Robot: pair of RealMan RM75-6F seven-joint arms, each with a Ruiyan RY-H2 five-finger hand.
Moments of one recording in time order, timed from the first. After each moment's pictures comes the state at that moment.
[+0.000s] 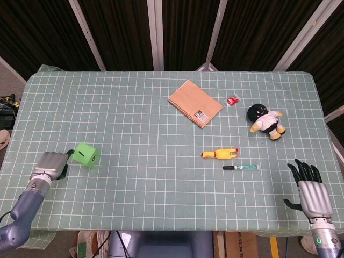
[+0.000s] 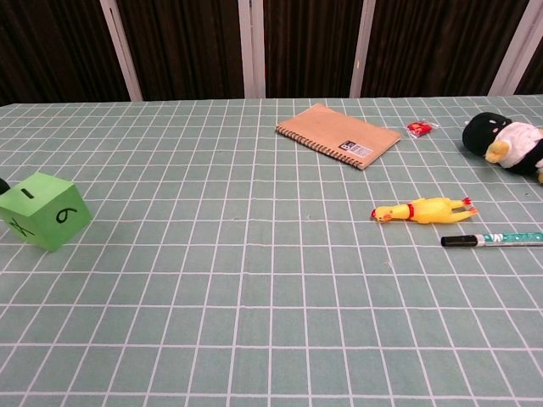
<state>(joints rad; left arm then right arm) -0.76 -1.08 0.10 -1.86 0.57 0.99 0.66 0.10 -1.13 0.05 -1.70 -1.34 1.34 -0.21</state>
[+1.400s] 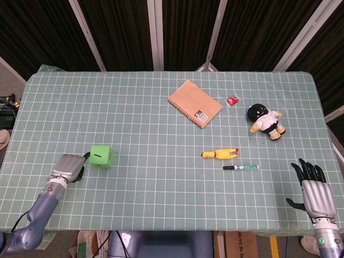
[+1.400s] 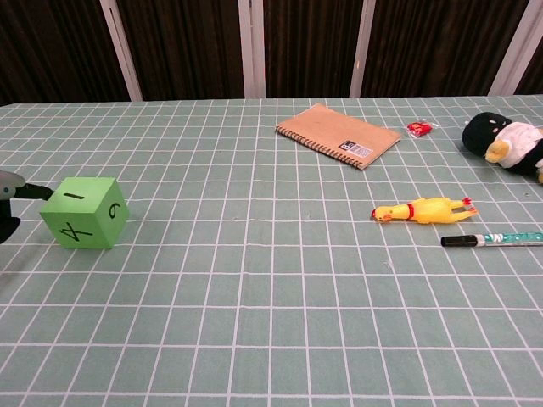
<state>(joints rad) -0.74 -1.22 0.07 -1.82 0.67 1.02 0.68 0.10 -1.12 0.05 -1.70 -1.33 1.35 -0.20</state>
